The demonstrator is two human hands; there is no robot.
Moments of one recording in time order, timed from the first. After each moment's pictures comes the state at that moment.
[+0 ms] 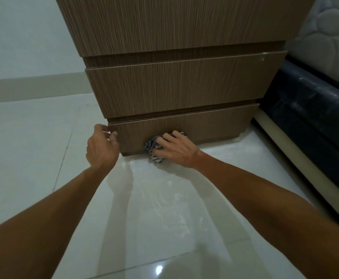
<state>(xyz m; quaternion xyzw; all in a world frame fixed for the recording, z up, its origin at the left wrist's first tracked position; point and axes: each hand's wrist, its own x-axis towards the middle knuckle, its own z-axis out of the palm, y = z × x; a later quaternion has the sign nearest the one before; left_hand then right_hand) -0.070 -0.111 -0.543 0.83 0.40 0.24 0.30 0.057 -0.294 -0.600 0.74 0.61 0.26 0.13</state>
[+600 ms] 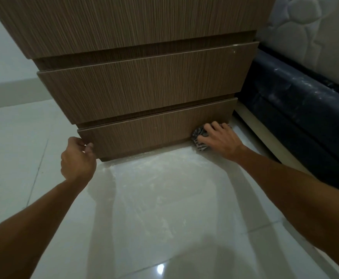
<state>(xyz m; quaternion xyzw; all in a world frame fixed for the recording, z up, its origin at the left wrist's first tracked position) -0.069 -0.122 -0.558 0.83 0.42 0.24 0.28 0.125 -0.454 -0.604 0.87 0.43 0.16 0.18</state>
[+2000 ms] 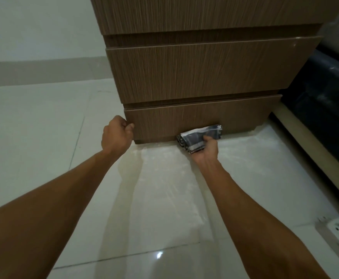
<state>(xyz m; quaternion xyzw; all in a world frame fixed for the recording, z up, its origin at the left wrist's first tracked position) -0.073 -0.087 -0.556 0.86 0.36 0.18 0.33 0.038 -0.282 -0.637 -0.28 0.28 0.18 0.90</state>
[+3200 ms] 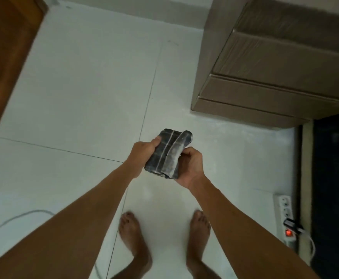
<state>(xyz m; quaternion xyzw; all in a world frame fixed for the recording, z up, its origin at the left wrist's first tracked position) -0.287 -0.075 -0.352 0.50 0.57 -0.12 0.64 -0.217 -0.202 -0.381 -0.39 0.31 0.57 0.65</state>
